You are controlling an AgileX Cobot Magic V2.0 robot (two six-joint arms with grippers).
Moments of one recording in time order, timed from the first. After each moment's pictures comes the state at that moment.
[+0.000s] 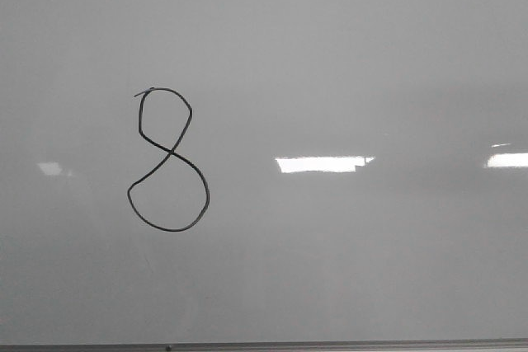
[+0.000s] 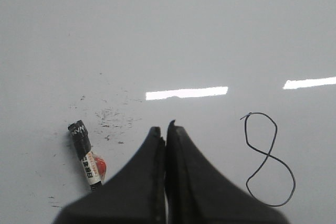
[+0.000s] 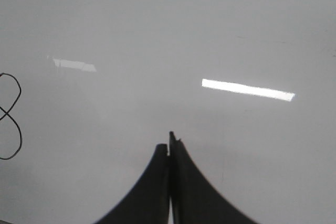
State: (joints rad) left arm 0.01 0.12 -0.33 -0.47 0.41 0.44; right arm 0.16 0.14 -0.30 0.21 0.35 -0.20
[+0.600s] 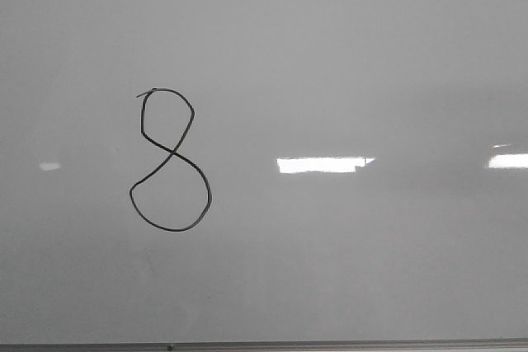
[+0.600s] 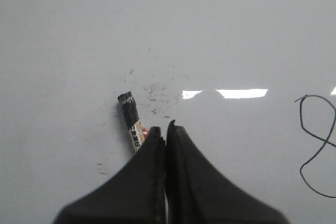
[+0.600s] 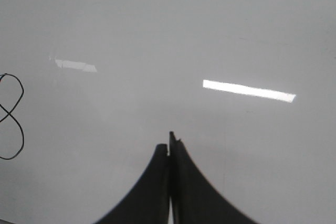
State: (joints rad) left arm 0.01 -0.01 -0.18 -0.06 0.35 0.06; right arm 0.16 0.14 -0.30 0.21 0.35 -0.20
